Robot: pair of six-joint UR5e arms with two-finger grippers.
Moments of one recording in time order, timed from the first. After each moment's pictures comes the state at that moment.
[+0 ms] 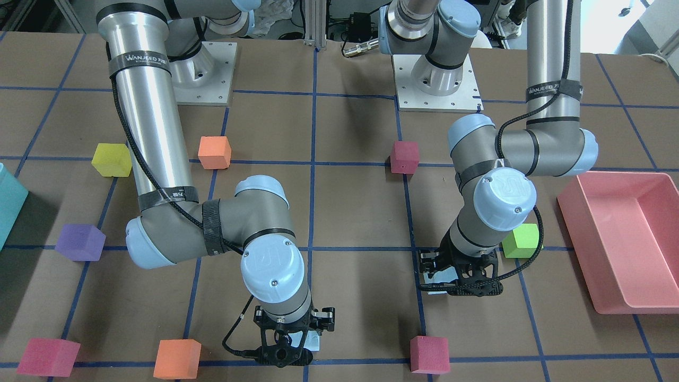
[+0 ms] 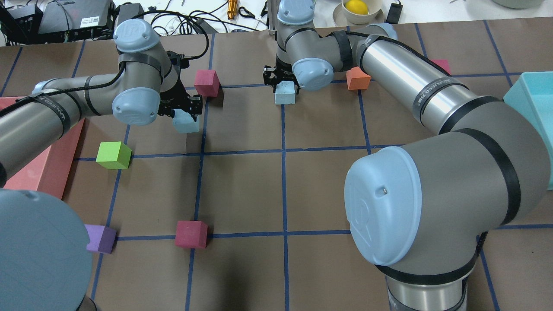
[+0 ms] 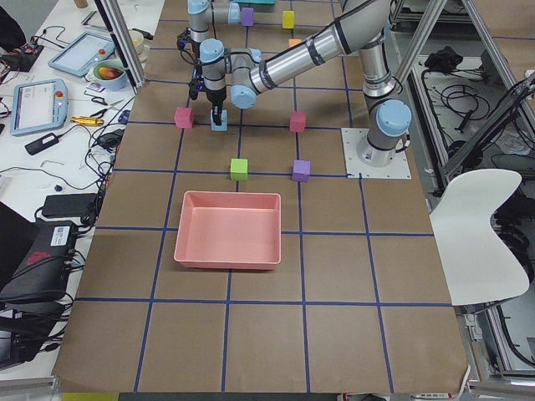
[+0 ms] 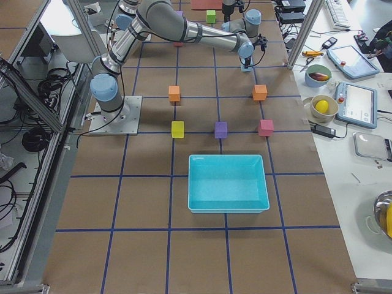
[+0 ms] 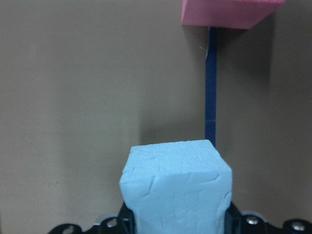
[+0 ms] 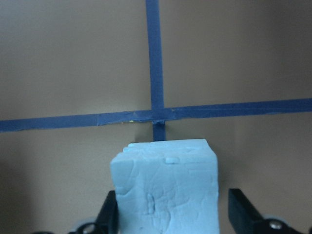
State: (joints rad) left arm -1.53 -2.03 -1.68 -0.96 1.59 0.04; right arm 1.84 -0.74 1.15 -2.10 -1.51 0.34
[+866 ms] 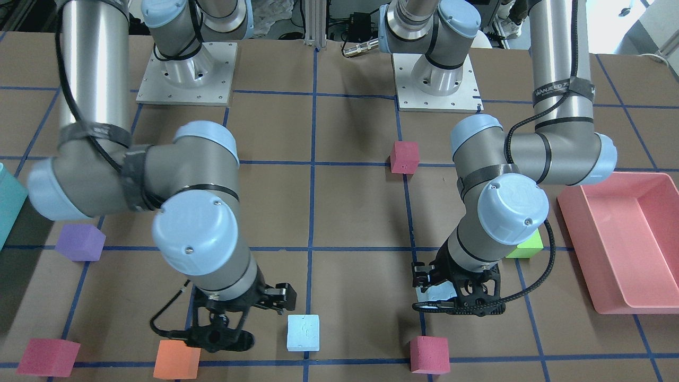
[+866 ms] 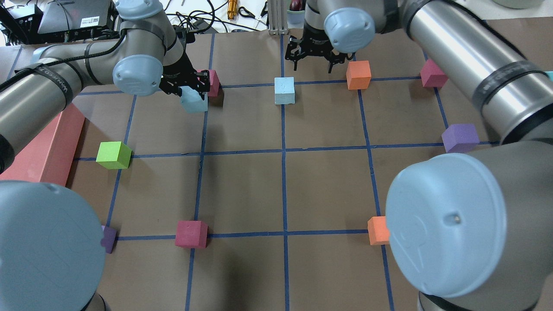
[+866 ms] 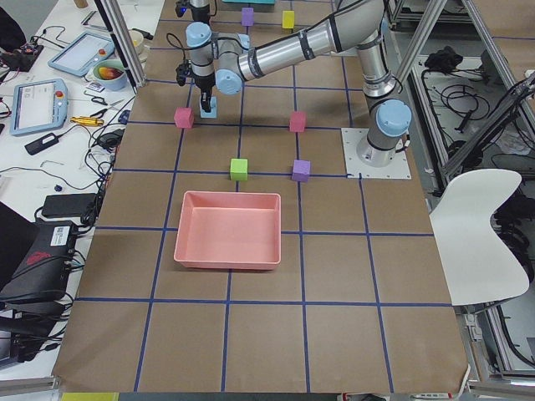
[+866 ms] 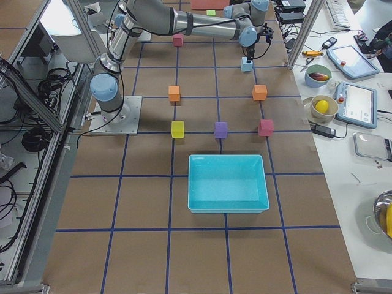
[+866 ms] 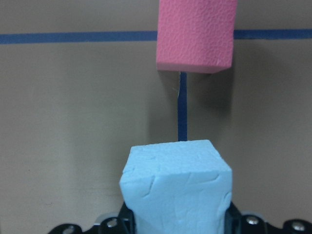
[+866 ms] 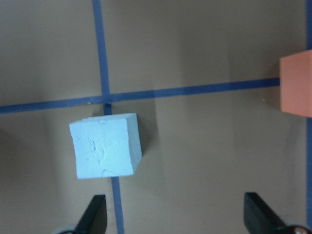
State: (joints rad) left arm -1.58 -2.08 -1.48 -1.11 1.55 -0.02; right arm 1.72 -0.95 1.14 -1.80 -1.51 0.26
